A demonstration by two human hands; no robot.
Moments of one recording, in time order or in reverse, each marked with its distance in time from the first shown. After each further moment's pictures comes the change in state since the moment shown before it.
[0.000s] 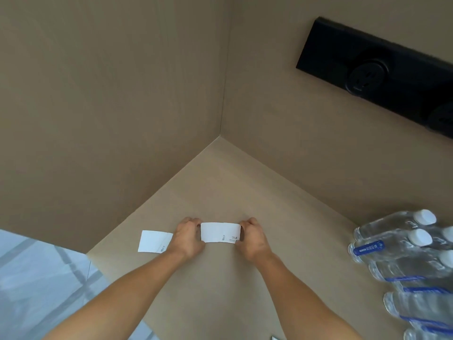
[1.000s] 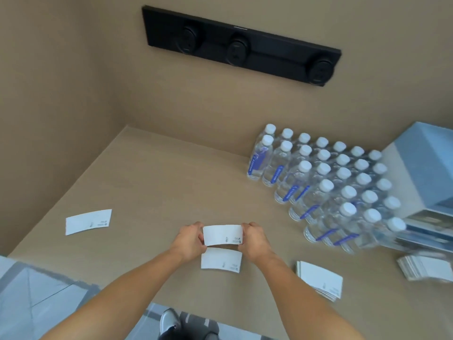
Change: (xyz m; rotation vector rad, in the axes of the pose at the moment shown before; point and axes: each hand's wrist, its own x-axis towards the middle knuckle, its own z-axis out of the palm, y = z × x) left_hand -0.166 0.107 0.136 0.066 -0.309 0.348; right_hand -0.268 0.139 0.001 0.214 0.200 0.357
